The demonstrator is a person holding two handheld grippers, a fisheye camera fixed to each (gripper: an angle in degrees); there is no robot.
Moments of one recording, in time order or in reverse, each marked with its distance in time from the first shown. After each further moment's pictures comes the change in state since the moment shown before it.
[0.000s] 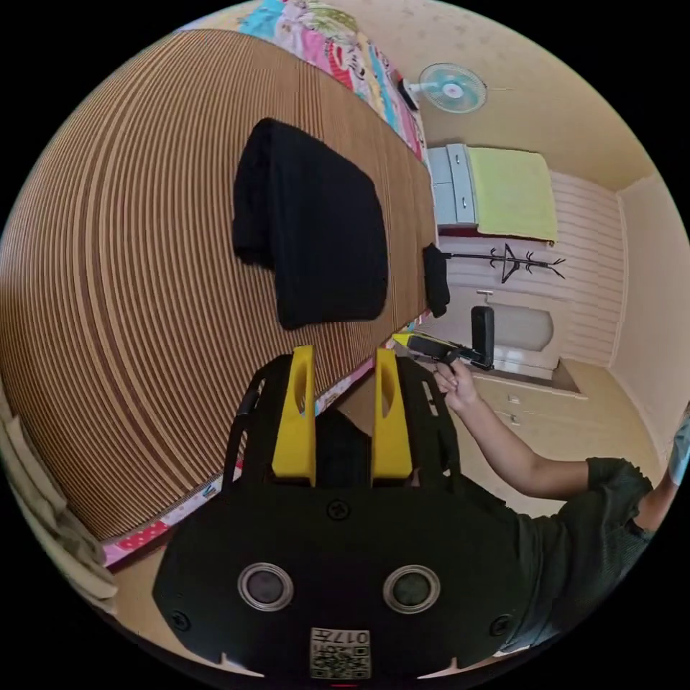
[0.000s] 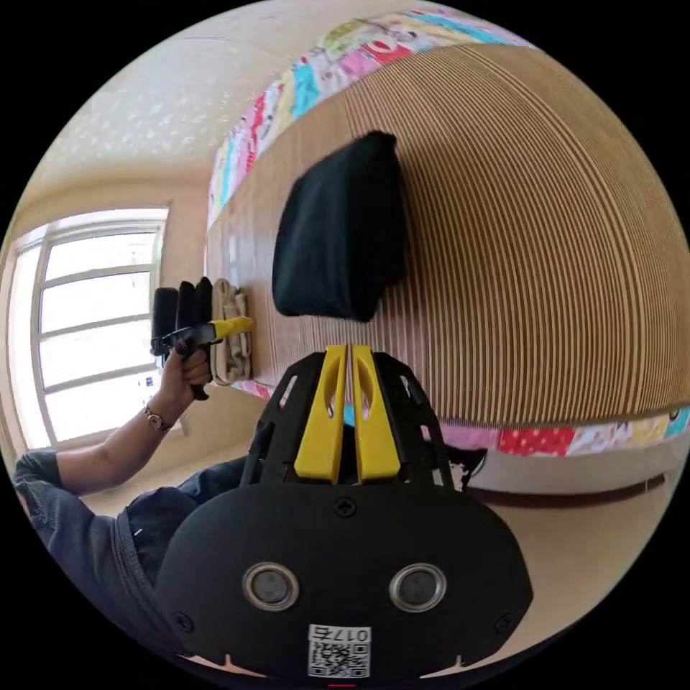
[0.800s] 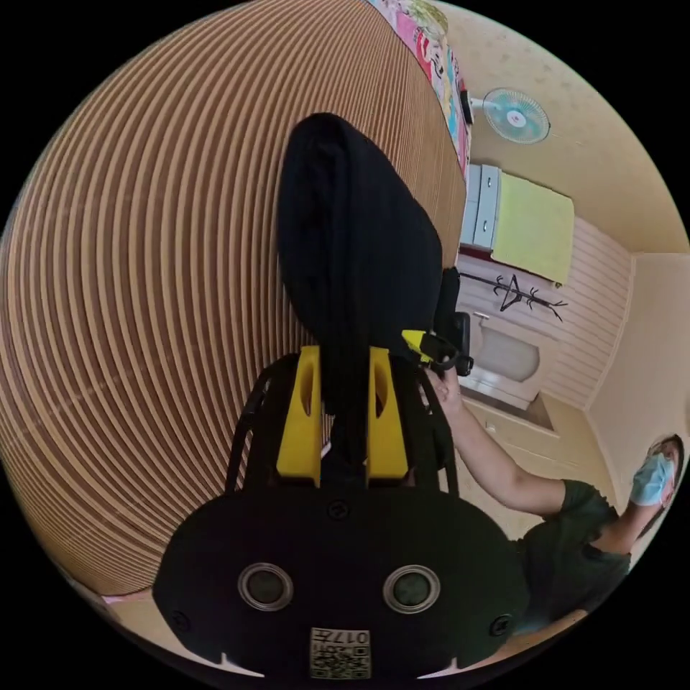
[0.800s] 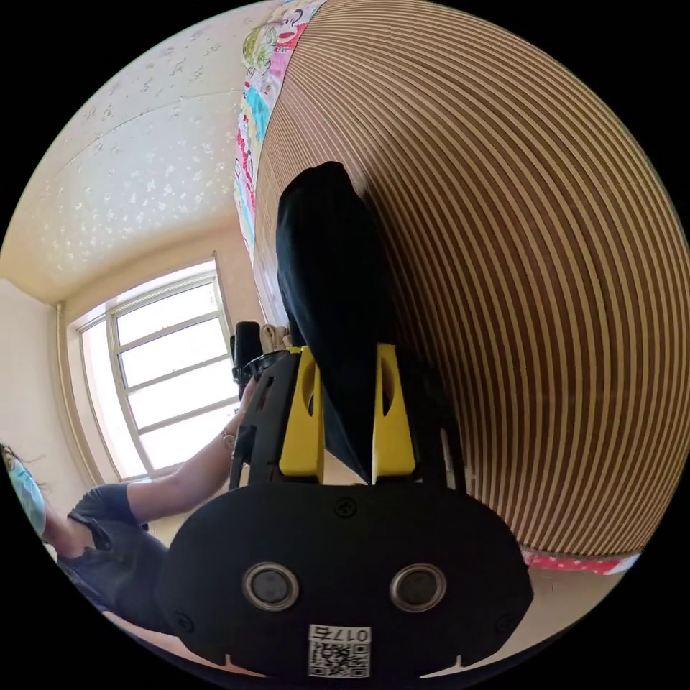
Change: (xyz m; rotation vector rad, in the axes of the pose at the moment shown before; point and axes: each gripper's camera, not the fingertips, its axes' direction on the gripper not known) left arm -0.094 -0.127 0.037 -0.128 0.065 -0.110; right arm 0.044 -0.045 0.036 -0.011 -0.409 0.068
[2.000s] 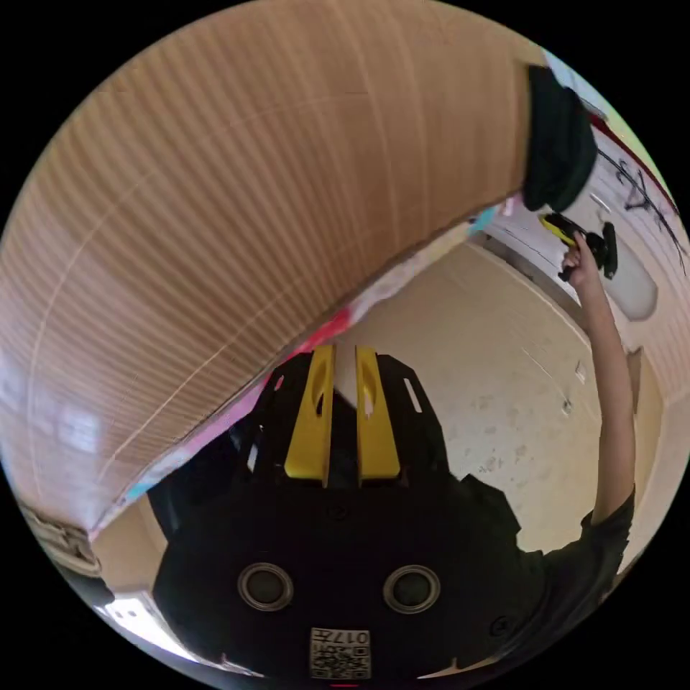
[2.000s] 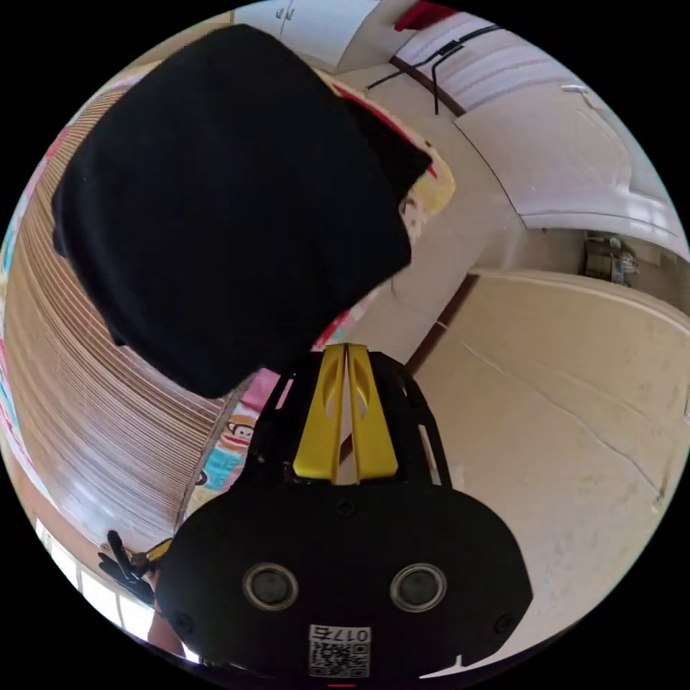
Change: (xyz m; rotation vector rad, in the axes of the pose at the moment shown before) left arm 0.151 -0.020 0.270 -0.538 -0.464 -0.174; right arm 0.137 0.147 -0.461 0.401 1.009 0.898
